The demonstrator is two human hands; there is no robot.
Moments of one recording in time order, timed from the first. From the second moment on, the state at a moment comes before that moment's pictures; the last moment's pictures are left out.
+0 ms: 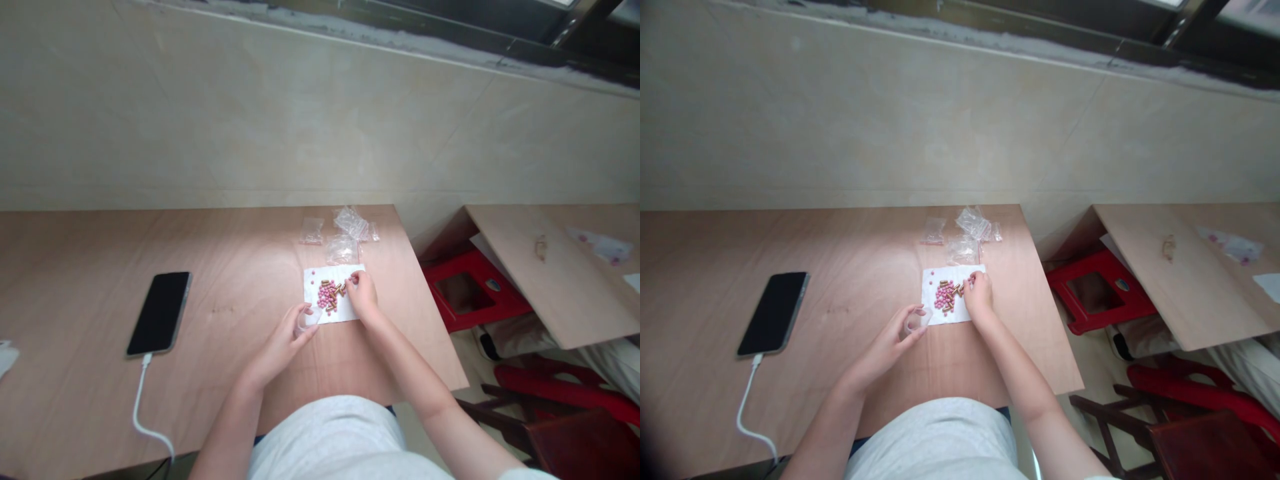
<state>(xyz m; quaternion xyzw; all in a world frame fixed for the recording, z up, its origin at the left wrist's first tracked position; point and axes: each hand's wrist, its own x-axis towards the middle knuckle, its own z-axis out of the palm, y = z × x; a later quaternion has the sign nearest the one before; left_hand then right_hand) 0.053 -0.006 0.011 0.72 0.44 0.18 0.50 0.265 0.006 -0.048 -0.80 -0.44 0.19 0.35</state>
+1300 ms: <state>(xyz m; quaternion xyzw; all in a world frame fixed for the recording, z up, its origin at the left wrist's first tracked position) 0.050 -0.004 -0.003 0.73 0.44 0.19 0.49 0.240 -0.019 -0.052 -0.78 -0.56 0.13 0.27</state>
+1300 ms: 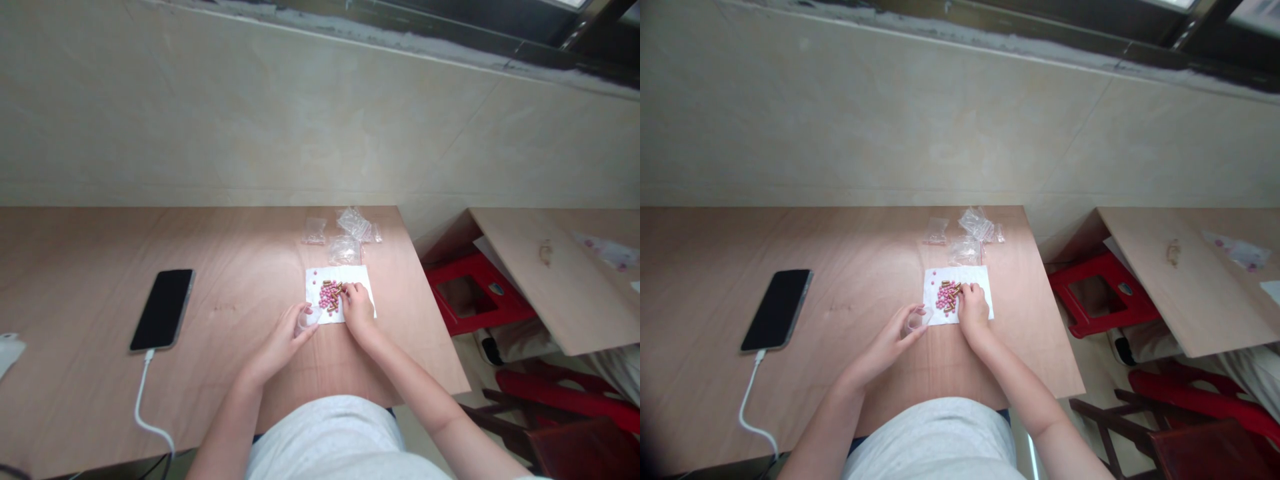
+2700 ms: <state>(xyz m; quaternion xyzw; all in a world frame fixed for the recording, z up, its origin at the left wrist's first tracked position) 0.053 -0.027 0.036 0.63 0.40 0.25 0.62 0.193 -0.064 0.013 -0.60 -0.46 0.45 0.48</state>
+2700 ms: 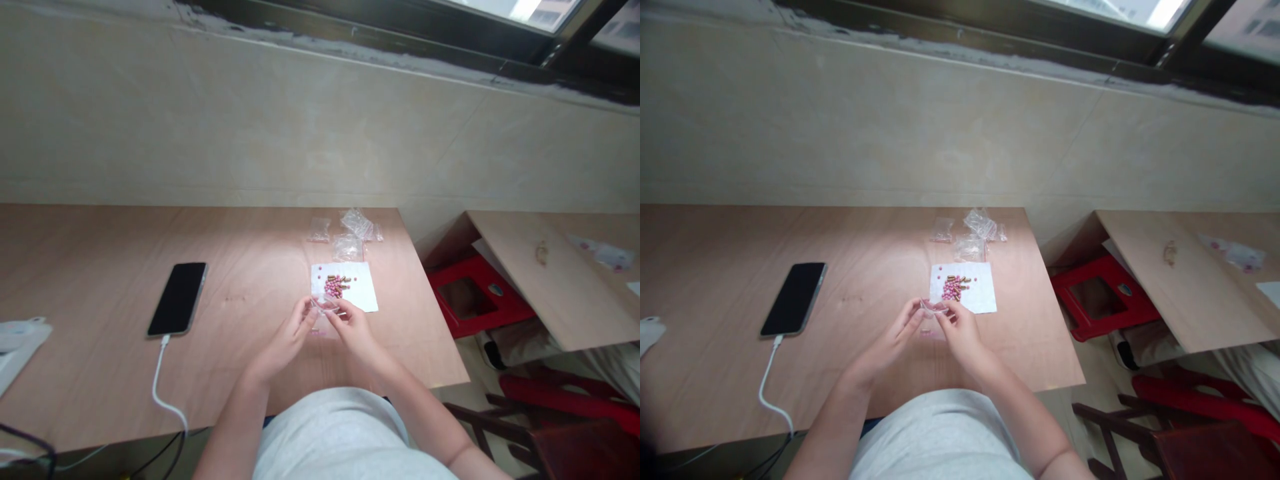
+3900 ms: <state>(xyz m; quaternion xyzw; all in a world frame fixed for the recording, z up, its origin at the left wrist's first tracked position) 0.042 -0.021 0.044 0.66 0.44 0.23 0.56 0.204 -0.063 0.018 -0.64 -0.50 0.36 0.45</state>
